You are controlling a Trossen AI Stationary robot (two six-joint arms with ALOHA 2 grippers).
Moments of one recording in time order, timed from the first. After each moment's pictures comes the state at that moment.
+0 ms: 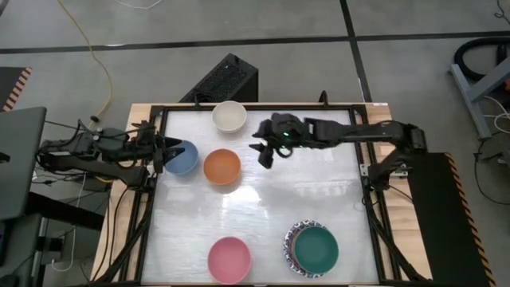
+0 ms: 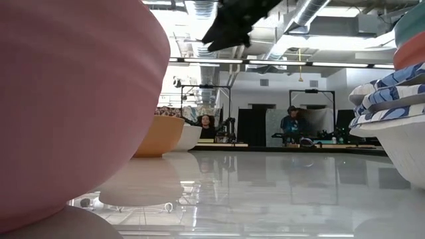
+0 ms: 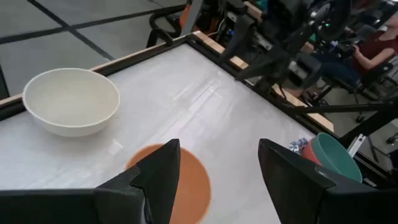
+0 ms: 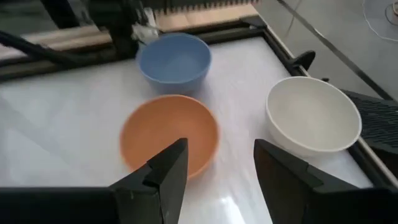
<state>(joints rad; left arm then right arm) -0.11 0.50 0.89 -0.68 -0.41 -0.60 -0.12 1.58 1.40 -0.34 0.12 0.09</state>
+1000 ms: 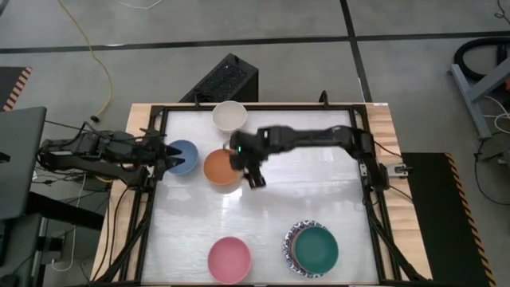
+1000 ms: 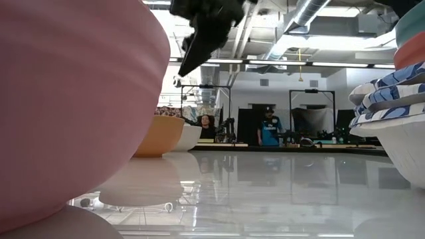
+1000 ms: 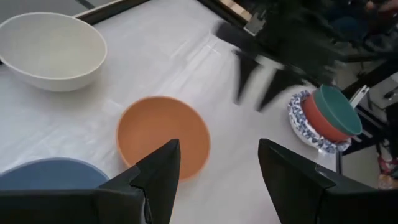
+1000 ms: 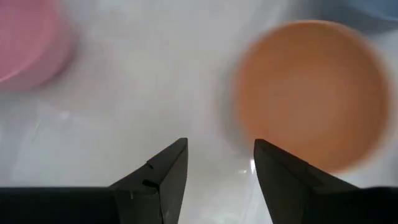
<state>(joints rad) -0.11 0.54 0.89 -0.81 -0.28 -0.65 -0.03 2.03 1.93 -0.89 -0.21 -0.34</state>
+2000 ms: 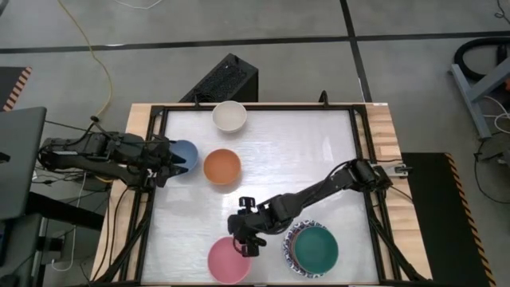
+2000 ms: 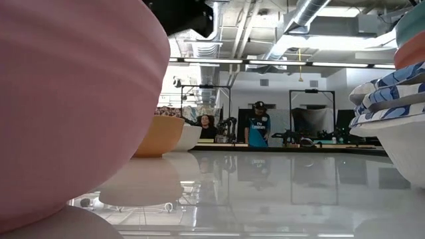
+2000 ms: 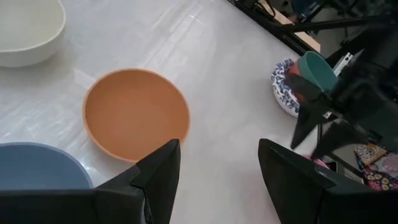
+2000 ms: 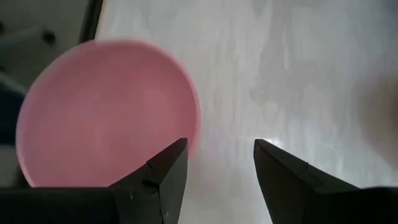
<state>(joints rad) -0.11 0.60 0.89 -0.81 -0.14 -0.66 0.40 2.14 1.93 -0.65 0.16 0.32</state>
